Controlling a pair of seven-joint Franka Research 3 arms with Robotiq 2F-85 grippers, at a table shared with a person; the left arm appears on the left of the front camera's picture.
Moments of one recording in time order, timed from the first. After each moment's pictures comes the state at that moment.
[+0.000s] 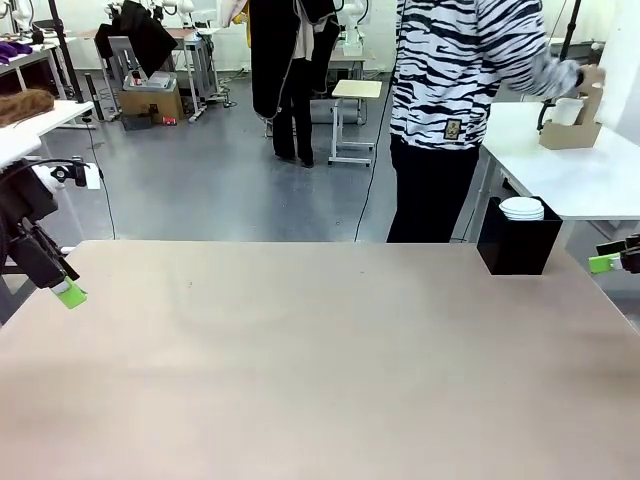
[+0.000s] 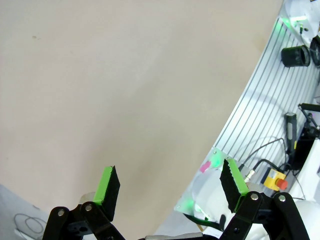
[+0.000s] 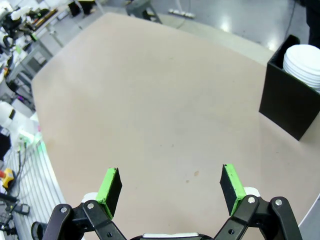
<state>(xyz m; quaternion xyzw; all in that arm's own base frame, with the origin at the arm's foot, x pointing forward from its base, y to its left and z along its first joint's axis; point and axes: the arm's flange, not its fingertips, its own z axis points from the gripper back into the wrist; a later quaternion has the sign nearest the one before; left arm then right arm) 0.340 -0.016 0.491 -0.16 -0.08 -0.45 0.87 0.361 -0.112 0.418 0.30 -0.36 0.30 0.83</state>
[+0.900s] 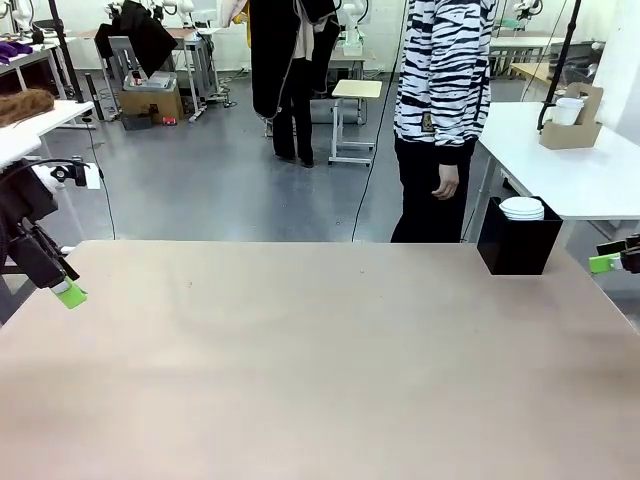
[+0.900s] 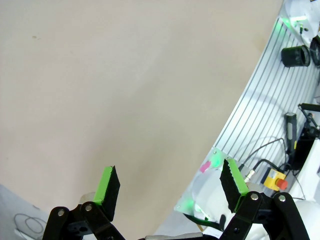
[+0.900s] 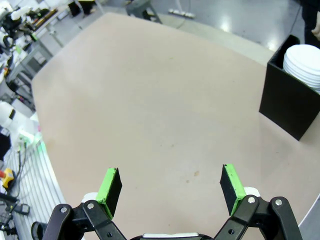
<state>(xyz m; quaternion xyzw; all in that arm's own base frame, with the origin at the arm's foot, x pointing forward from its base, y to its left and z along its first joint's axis) 0.340 -0.016 0.491 -0.16 -0.08 -0.45 0.87 0.361 -0.112 0.418 0.30 -0.36 0.30 0.83</state>
